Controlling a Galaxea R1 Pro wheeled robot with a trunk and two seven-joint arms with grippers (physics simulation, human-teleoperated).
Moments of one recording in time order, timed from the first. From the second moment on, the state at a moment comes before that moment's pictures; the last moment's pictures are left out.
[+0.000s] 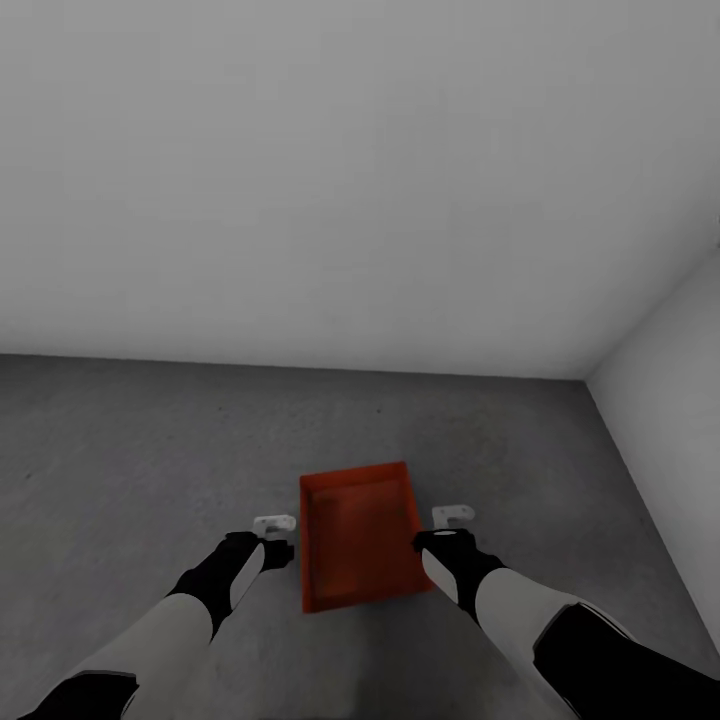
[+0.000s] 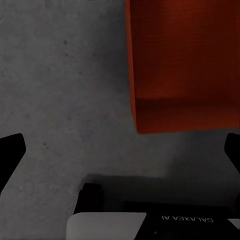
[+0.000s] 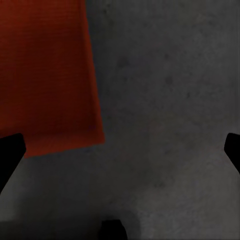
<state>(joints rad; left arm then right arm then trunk) -0.76 -0.07 -0.03 -0.40 0.11 0.47 0.13 -0.90 0.15 0.64 -0.11 -0.58 0.18 -0.40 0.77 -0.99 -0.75</state>
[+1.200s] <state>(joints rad) -0.76 -0.07 -0.03 -0.40 0.11 0.47 0.13 -0.90 0.15 0.64 -0.11 -0.58 0.18 -0.40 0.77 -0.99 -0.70</state>
